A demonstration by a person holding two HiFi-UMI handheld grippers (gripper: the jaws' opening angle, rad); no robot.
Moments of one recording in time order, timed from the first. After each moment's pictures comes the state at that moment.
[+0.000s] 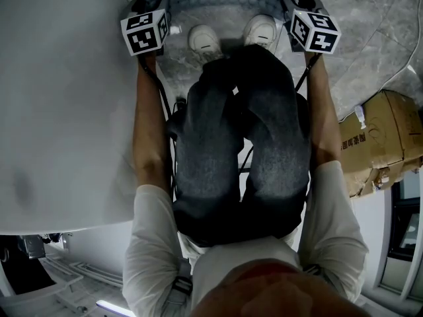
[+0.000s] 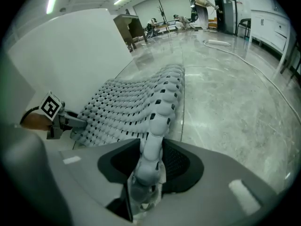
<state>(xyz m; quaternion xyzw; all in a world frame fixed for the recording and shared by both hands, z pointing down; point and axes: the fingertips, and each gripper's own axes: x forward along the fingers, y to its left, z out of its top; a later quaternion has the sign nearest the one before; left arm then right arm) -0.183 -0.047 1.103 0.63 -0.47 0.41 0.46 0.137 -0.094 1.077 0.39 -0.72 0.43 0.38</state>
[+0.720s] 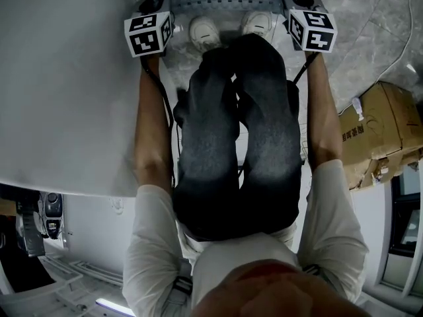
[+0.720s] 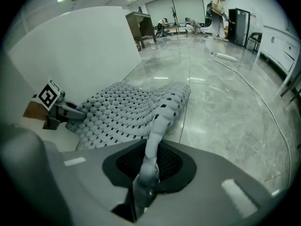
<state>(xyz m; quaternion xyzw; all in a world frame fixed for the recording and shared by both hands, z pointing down) -0.164 -0.047 1.037 0.66 -0.45 0.39 0.46 0.132 -0.100 1.013 0.38 -0.74 0.38 0.41</state>
